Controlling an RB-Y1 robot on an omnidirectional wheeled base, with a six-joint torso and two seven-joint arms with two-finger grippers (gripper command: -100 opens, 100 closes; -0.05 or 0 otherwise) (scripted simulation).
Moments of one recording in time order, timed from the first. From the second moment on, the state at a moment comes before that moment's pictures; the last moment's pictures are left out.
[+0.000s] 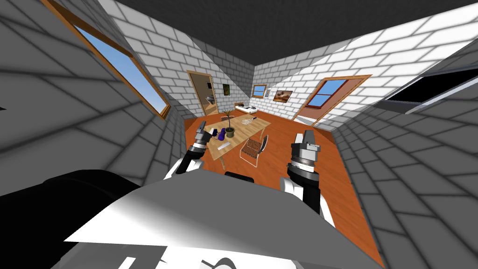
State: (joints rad) left arm 0.53 0.23 0.05 -2.27 0.00 -0.34 0.25; right arm 0.50 -0.05 -0.04 -2.34 0.09 -0.45 0.12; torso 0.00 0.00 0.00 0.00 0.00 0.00
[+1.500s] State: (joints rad) left arm 0.52 0.38 0.11 -2.17 0.18 0.05 0.41; right arm 0.50 -0.05 -0.04 -2.34 0.09 -0.45 0.12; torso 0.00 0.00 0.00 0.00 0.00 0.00
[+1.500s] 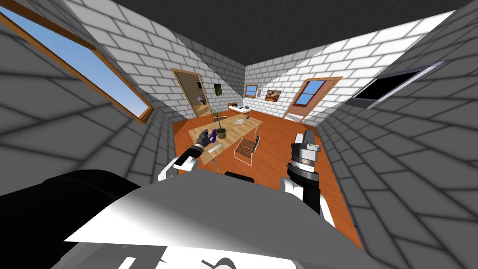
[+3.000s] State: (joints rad) left arm 0.52 0.47 0.19 -1.99 0.37 0.42 0.53; right arm 0.50 -0.05 -0.04 -2.34 0.09 -0.45 0.12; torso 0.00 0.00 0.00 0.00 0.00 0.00
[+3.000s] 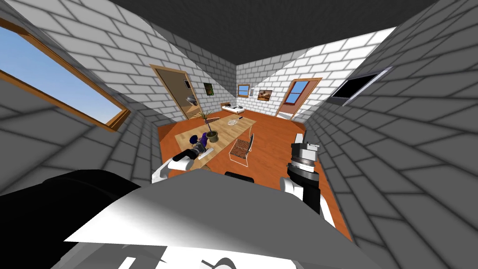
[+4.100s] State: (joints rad) left arm 0.53 0.53 0.26 -1.83 0.52 0.70 0.61; right arm 0.50 -0.05 -0.04 -2.34 0.09 -0.45 0.12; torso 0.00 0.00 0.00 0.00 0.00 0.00
